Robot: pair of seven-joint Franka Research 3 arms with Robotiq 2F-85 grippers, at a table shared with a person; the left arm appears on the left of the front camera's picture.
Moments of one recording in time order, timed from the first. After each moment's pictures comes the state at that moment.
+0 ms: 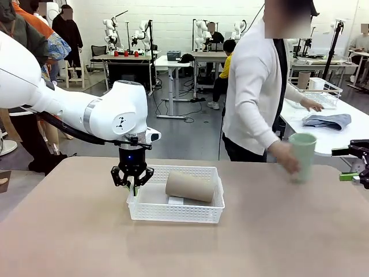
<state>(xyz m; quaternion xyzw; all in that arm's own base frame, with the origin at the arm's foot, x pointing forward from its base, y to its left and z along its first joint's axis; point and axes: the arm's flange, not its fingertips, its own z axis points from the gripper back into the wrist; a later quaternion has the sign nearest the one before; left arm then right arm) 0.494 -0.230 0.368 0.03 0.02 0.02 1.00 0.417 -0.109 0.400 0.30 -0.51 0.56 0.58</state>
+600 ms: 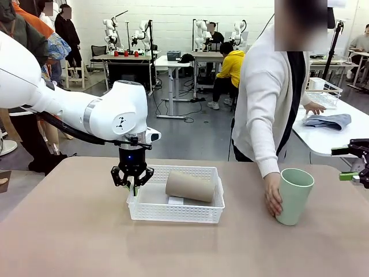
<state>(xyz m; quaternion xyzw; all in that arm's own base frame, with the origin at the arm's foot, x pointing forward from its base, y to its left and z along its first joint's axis) 0.494 -0.230 0.368 0.03 0.02 0.02 1.00 0.417 -0.108 0.402 0.30 -0.51 0.57 0.58</state>
